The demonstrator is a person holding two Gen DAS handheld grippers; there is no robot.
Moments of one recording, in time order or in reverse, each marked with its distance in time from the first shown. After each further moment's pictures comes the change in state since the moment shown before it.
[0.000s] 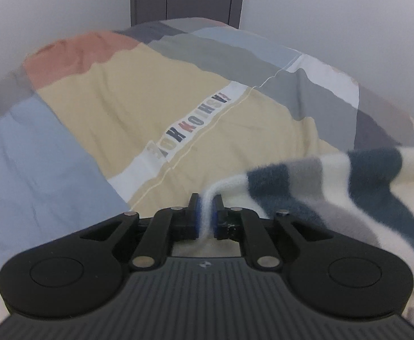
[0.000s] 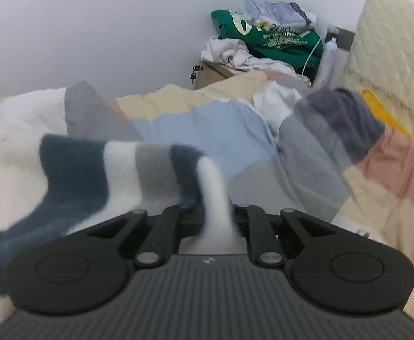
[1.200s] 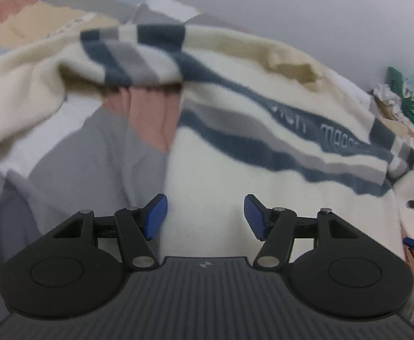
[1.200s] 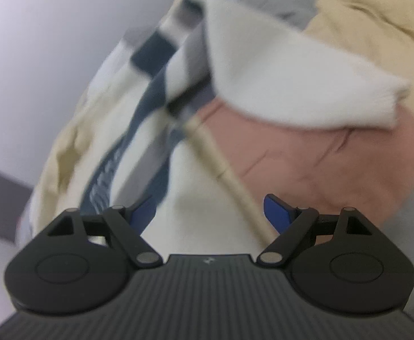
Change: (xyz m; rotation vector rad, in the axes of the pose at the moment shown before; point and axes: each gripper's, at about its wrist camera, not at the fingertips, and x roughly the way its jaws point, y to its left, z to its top) left arm -0.202 -0.090 -0.171 0.088 0.188 -0.437; right arm -0.156 -0.021 -0.110 0.702 0.399 0.397
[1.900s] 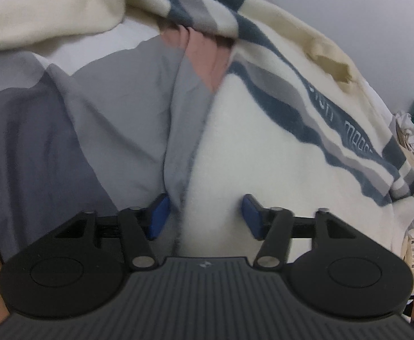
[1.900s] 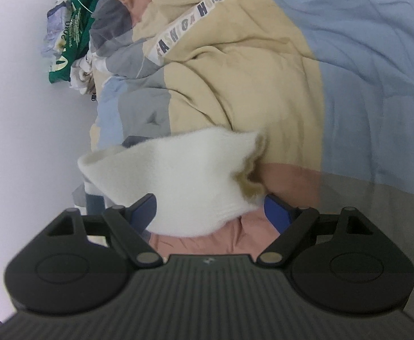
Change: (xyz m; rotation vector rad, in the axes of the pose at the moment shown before) left arm -0.005 0.031 -0.031 -0.251 0.113 -0.001; right arm -0.031 -0.128 0.041 0.629 -0.210 -0.001
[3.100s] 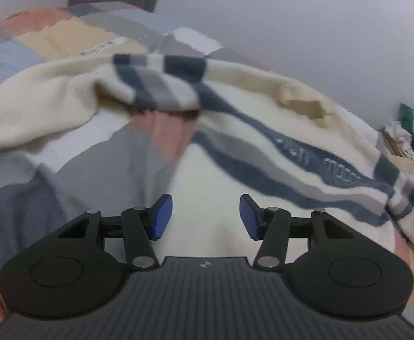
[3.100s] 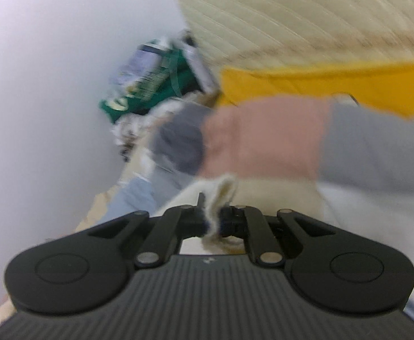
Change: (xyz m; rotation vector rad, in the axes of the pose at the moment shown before) left arm -0.032 -0.045 0.010 0.172 -0.272 0.012; right arm -0.017 0.104 0.131 -0.675 -0.442 0.060
